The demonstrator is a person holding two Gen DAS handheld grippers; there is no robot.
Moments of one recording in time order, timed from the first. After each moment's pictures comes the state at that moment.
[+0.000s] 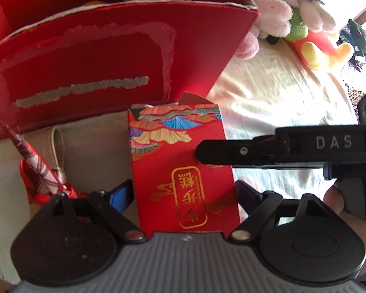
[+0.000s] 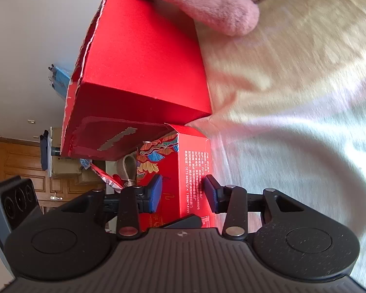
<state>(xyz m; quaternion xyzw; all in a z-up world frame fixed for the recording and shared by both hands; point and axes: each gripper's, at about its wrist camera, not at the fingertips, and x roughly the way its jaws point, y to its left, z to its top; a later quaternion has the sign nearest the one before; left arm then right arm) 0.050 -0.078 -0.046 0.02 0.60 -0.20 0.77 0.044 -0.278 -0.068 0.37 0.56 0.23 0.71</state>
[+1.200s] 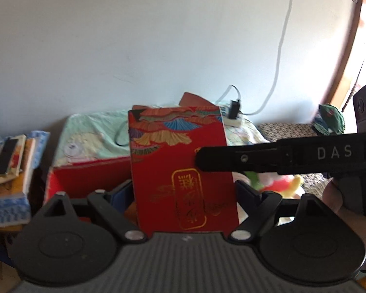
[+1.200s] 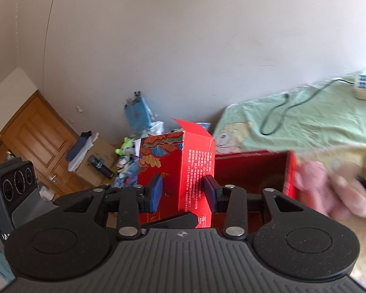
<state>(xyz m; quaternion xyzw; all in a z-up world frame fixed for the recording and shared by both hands) 0.068 -0.044 0.174 0.02 0.34 -0.22 0.91 0.098 -0.237 0.162 0.22 0.34 0.35 0.85</state>
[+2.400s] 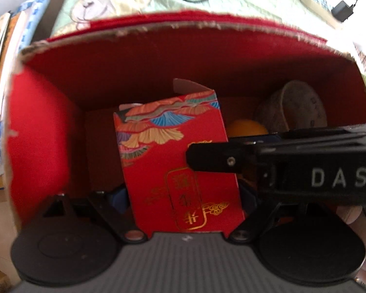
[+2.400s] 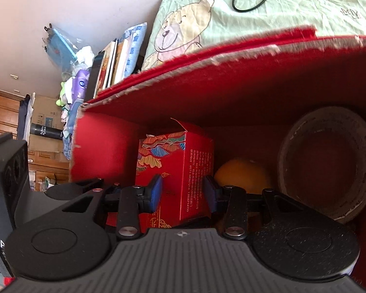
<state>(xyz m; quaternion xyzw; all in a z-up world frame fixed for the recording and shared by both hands) 0.264 0.022 -0.030 0.04 0.65 -0.16 0.74 0.230 -0.117 -0.018 0.22 0.59 0.27 0.73</state>
